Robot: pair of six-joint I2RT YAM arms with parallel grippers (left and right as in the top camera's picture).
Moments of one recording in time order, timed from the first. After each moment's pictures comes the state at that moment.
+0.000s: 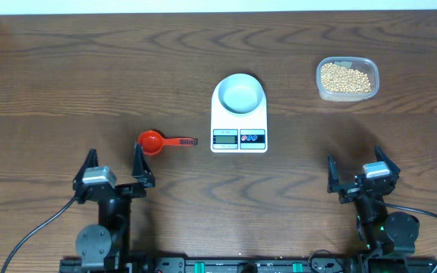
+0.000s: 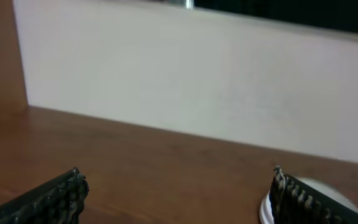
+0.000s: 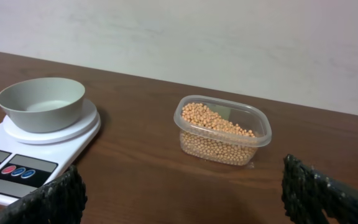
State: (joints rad) left arm 0.02 0.01 0.20 -0.10 -0.04 -0.15; right arm -0.02 0.01 0.01 -0.06 -0.19 -0.14
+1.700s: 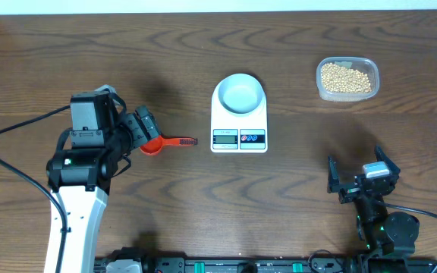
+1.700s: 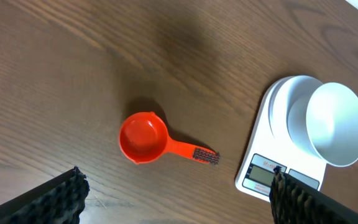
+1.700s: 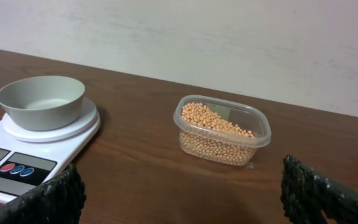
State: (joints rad) left arm 0.02 1.12 1.03 -0.83 0.08 -0.45; right arm -0.02 0.01 0.01 -0.06 -0.19 -0.14
